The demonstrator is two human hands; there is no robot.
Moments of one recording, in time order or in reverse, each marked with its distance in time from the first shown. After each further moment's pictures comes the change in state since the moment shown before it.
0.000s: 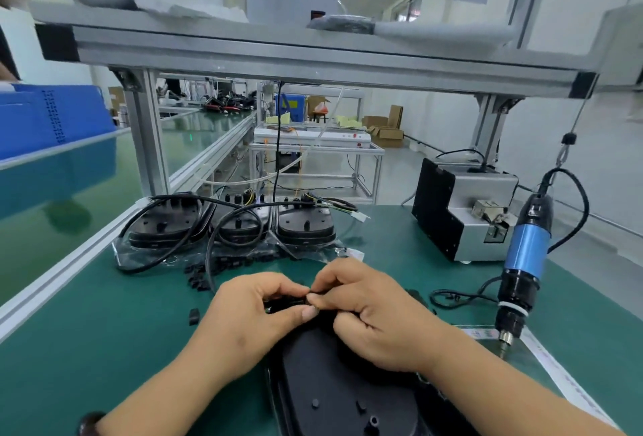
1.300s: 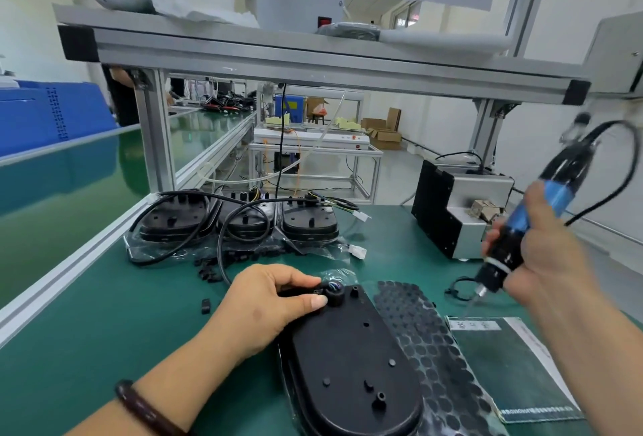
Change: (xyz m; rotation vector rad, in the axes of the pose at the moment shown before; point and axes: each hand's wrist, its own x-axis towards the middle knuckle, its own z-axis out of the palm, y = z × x) left_hand 0.004 -0.002 0.002 -0.222 -0.088 -0.127; right_hand -0.034 0.042 -0.098 1.175 1.202 0.781
